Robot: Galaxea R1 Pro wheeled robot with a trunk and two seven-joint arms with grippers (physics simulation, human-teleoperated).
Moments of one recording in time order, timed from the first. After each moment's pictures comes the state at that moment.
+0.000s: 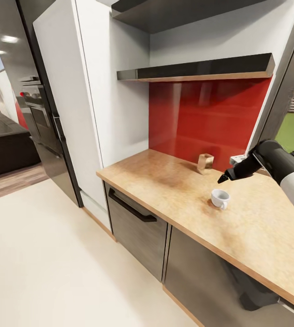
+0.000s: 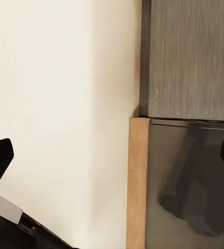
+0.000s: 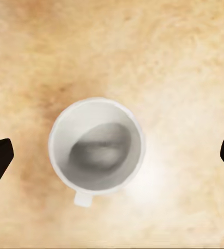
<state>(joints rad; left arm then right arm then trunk) 0.03 0.23 0.59 -0.09 0.59 -0.01 -1.03 -1.47 -0.40 0.50 -0.45 0.18 1.01 0.88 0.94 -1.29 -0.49</state>
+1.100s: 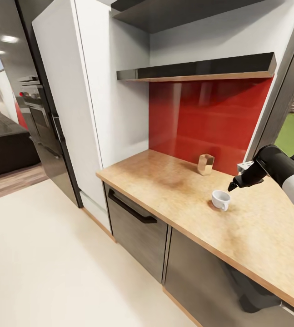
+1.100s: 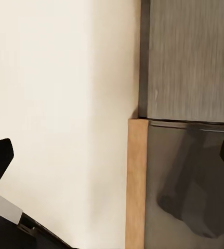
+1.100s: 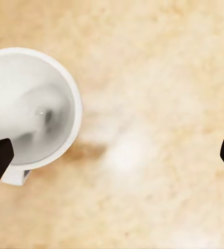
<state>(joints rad) 0.03 0.23 0.59 -0.09 0.59 -0.01 -1.03 -1.47 -0.41 0.50 -0.36 0.31 1.01 0.87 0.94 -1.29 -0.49</state>
